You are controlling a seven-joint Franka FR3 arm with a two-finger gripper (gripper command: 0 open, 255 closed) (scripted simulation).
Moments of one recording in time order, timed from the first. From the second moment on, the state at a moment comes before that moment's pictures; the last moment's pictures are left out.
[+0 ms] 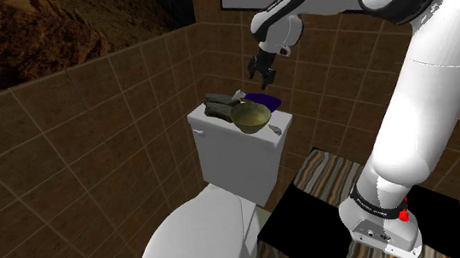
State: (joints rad) arm -0.10 0.09 -0.39 -2.08 0.37 2.30 1.21
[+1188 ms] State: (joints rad) arm -0.01 0.21 -0.43 -2.26 0.11 2.81 1.98
